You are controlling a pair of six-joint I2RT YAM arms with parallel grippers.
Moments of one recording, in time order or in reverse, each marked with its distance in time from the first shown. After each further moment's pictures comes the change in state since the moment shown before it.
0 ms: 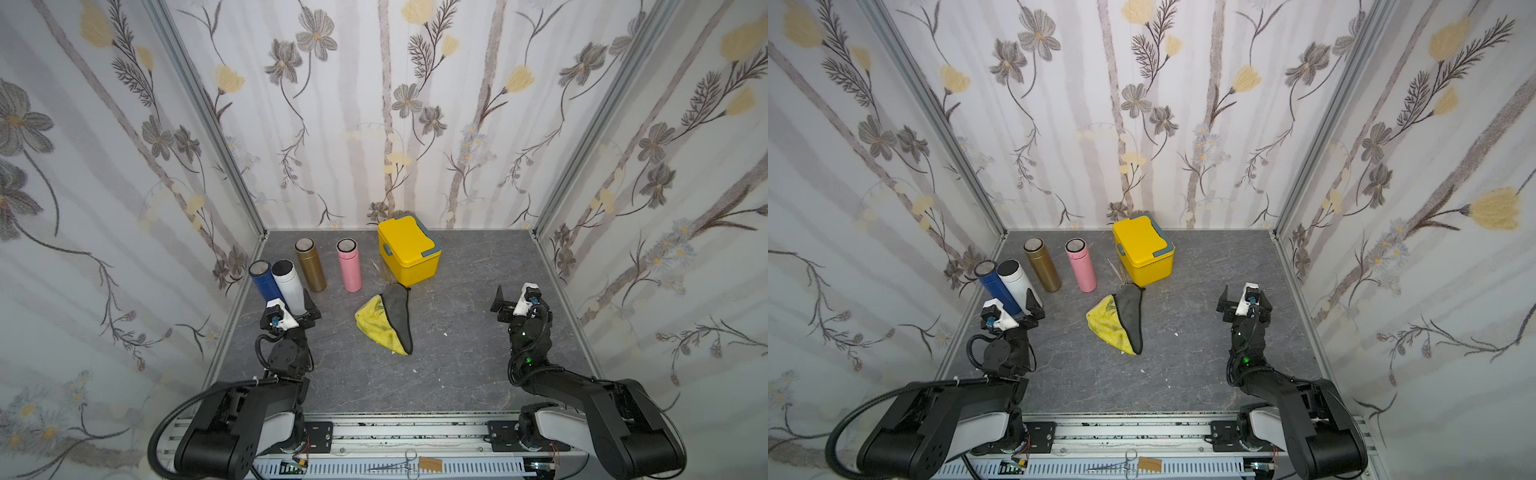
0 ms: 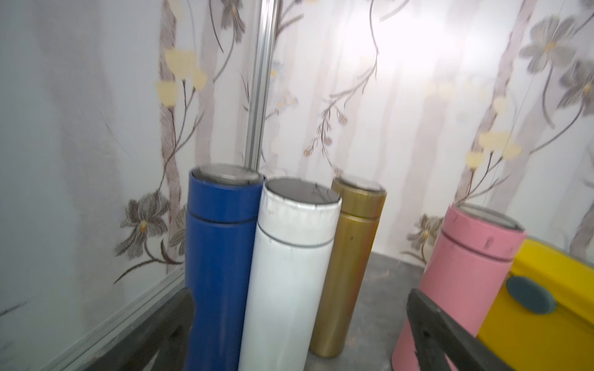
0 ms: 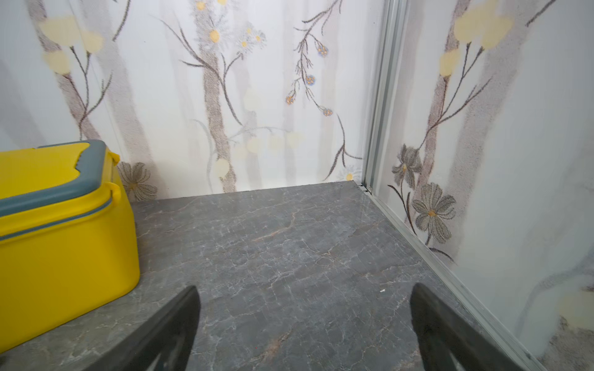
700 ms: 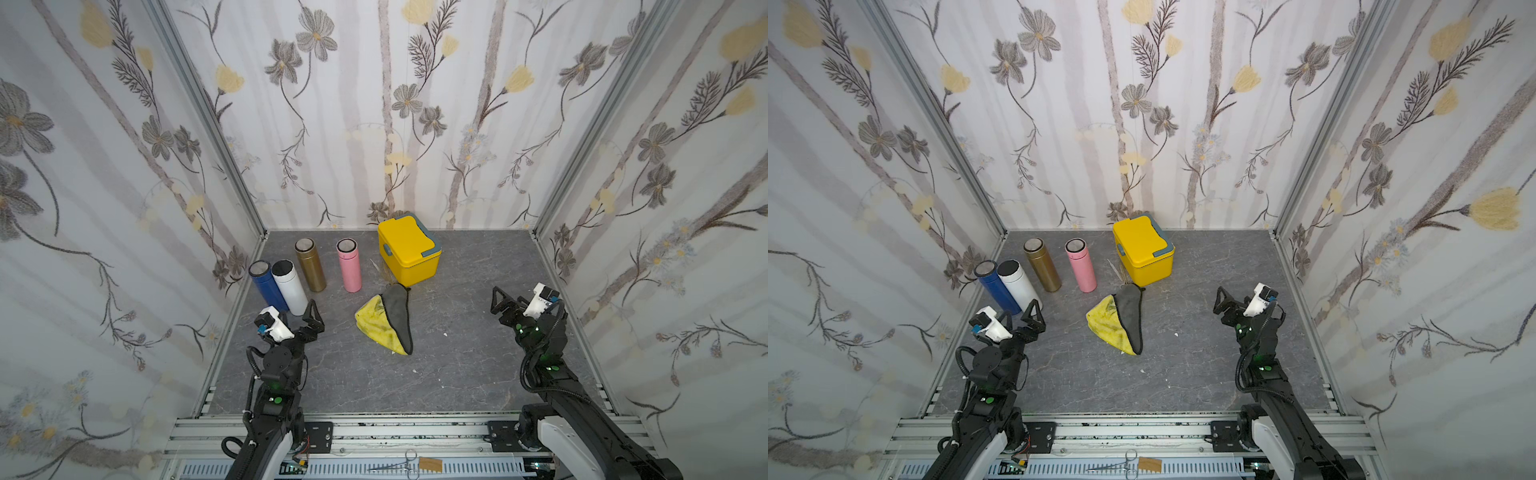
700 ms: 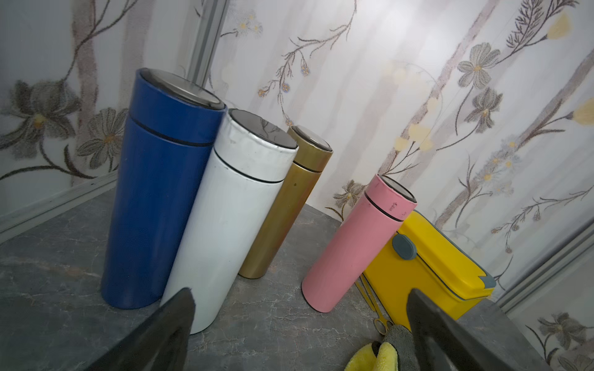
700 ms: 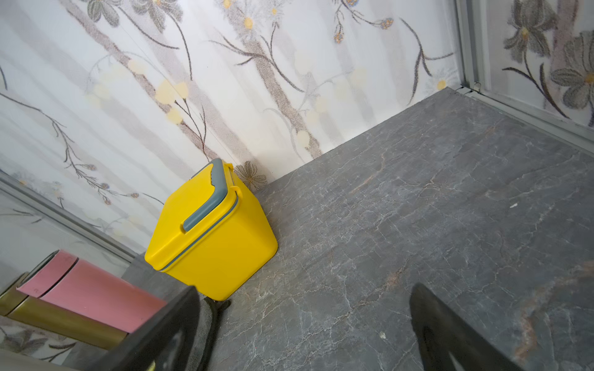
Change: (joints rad) left arm 0.028 -0.711 -0.017 -0.899 0.264 -0.391; right arm -0.108 -0.361 0.070 -0.595 -0.396 0.568
